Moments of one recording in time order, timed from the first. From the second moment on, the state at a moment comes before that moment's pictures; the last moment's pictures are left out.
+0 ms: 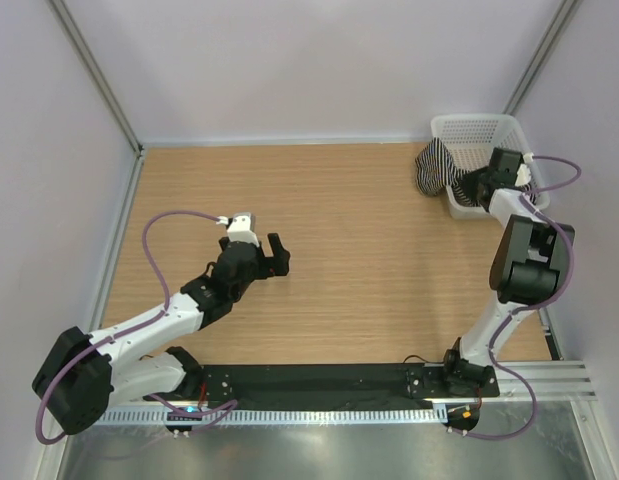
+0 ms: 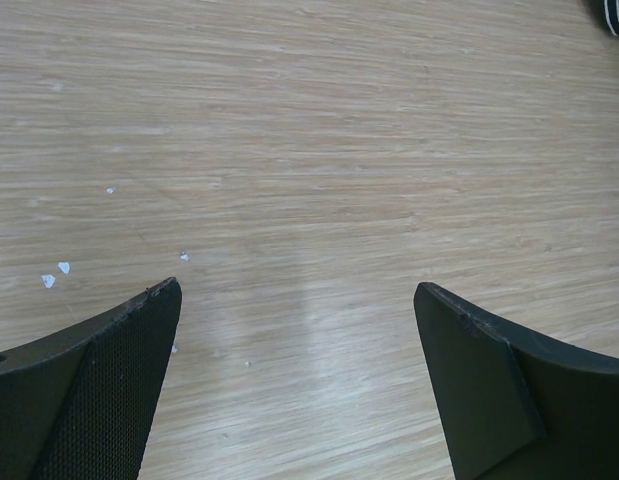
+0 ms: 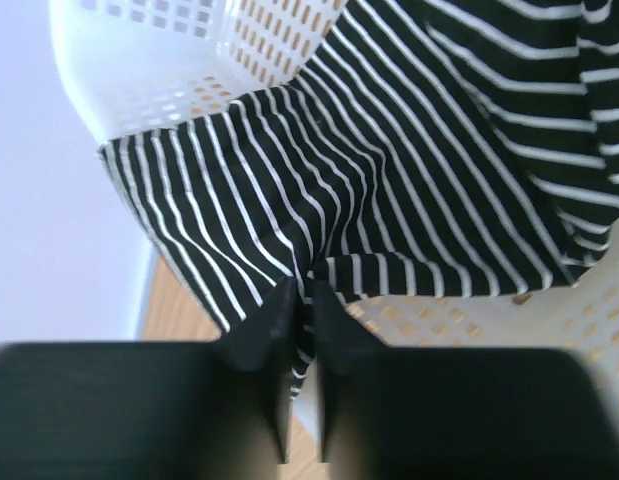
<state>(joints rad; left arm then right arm) -0.71 1.08 0.52 0.10 -0.35 -0.55 -0.26 1.84 1.27 -0.05 -0.05 0.99</state>
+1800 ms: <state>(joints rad) -0.28 1.11 0.54 -0.07 -0.34 -0.76 0.84 1.41 1.01 -0.46 -0.17 0.42</state>
